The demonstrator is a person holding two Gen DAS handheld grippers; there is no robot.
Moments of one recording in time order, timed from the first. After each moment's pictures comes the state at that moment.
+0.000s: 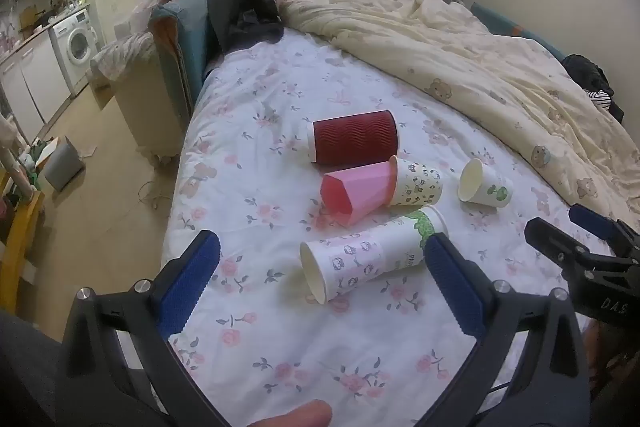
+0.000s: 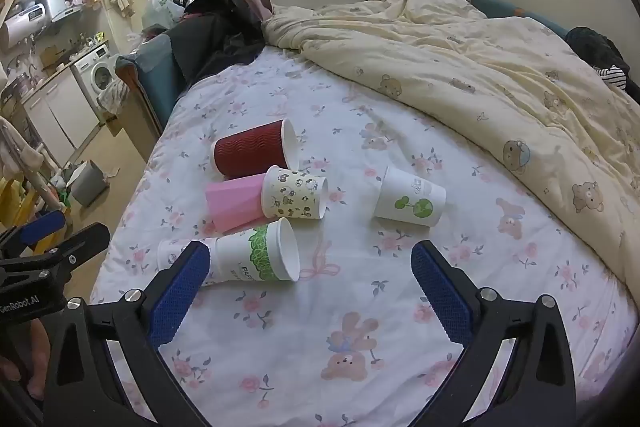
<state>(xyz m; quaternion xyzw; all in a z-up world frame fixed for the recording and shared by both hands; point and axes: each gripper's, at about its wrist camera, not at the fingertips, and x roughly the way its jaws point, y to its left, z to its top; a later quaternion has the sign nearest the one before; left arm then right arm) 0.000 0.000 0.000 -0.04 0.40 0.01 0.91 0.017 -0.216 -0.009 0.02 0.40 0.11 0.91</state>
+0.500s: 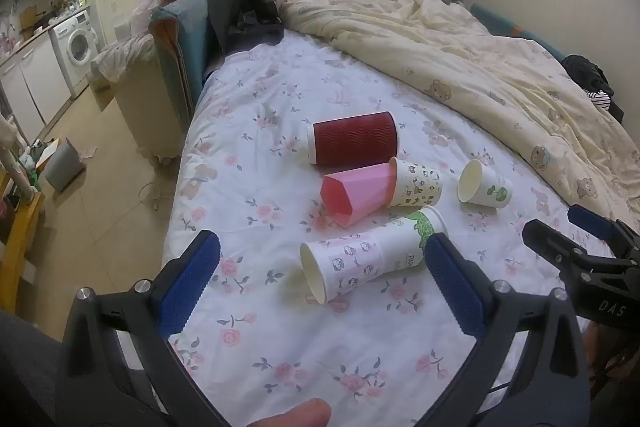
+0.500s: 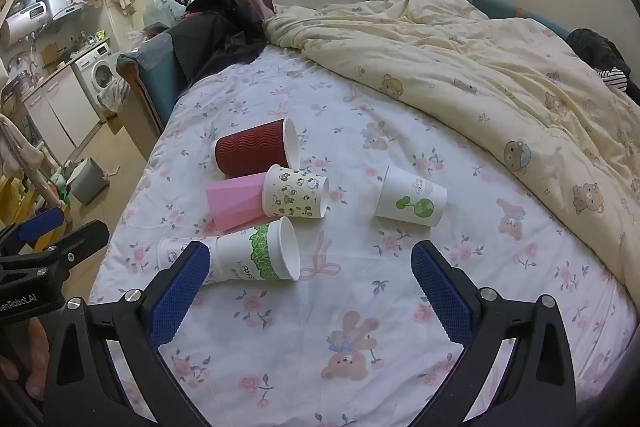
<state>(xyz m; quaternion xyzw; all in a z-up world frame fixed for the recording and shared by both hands) 0.001 0.000 0.000 -0.04 0.40 0.01 0.92 0.016 -0.213 -0.010 0.01 0.40 0.11 0.91</state>
